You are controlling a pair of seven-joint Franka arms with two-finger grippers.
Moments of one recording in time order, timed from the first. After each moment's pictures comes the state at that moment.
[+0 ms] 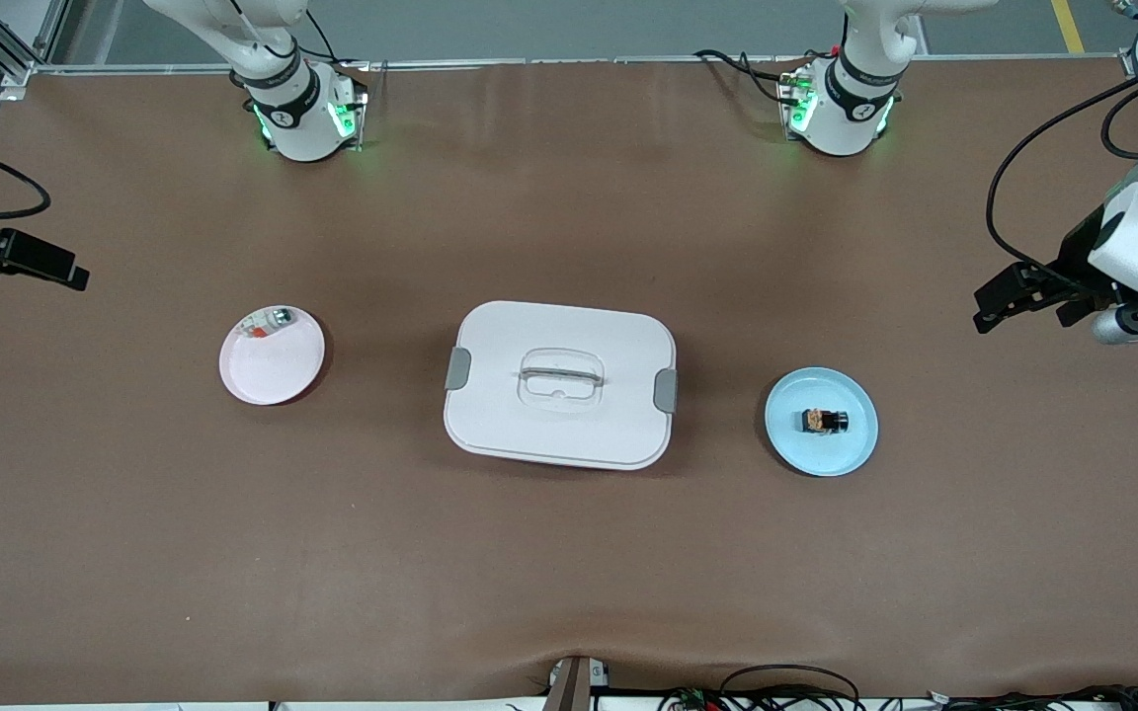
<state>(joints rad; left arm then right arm) -0.06 0.03 -0.02 -1.67 -0.01 1.81 -0.16 -0.15 0.21 0.17 -1.21 0.00 1.30 0.18</state>
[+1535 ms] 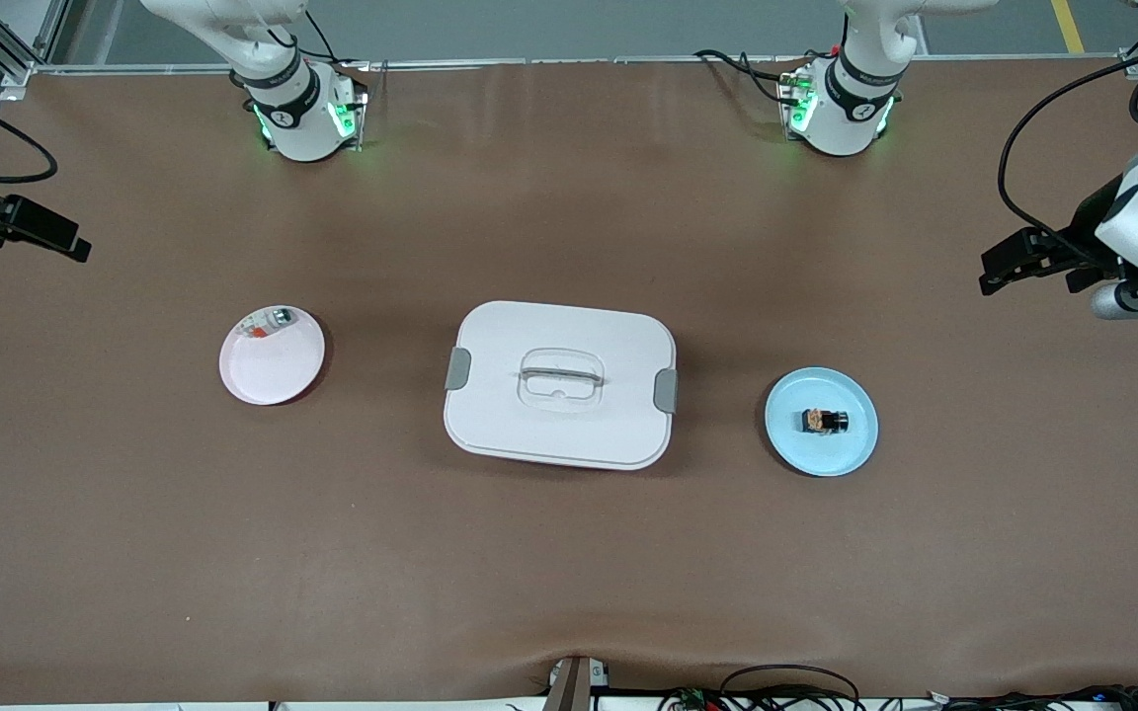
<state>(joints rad) -0.06 0.05 -0.02 -1.57 -0.01 1.60 -0.10 -0.06 0.06 0.04 -1.42 0.03 1.36 0.18</state>
